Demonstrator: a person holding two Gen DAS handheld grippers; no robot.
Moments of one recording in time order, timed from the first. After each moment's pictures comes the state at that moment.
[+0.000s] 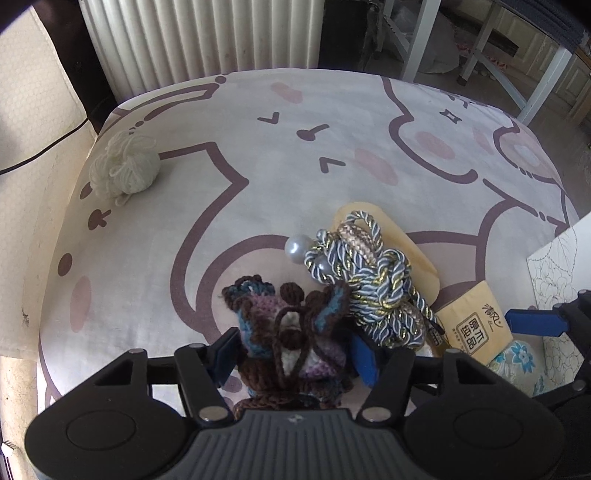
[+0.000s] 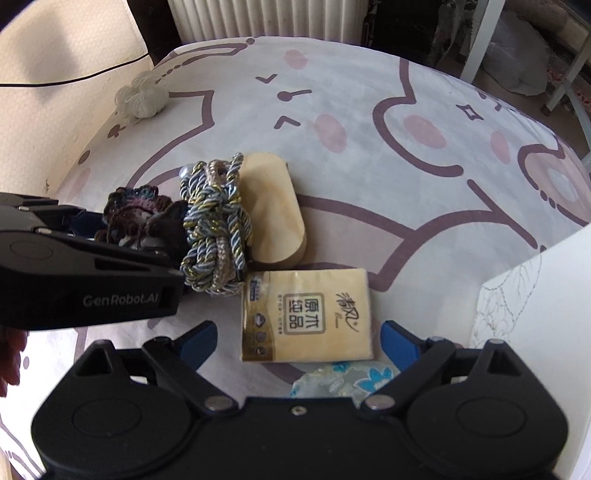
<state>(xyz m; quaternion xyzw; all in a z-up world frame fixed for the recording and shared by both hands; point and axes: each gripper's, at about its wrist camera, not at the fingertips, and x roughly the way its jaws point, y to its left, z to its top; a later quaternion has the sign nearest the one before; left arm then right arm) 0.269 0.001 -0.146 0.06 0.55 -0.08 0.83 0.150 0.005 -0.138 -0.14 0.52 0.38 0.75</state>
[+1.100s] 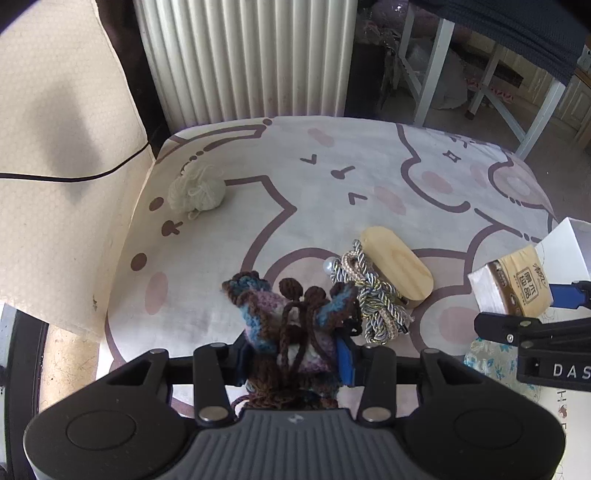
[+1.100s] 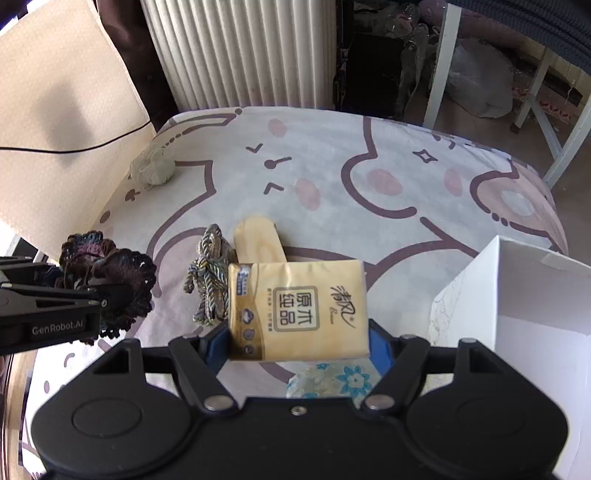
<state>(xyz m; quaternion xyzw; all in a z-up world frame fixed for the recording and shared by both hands) 0.217 0.033 -0.076 0.06 0.50 -0.06 0.86 0.143 -0.044 -0.080 -0.07 0.48 0.38 0.79</state>
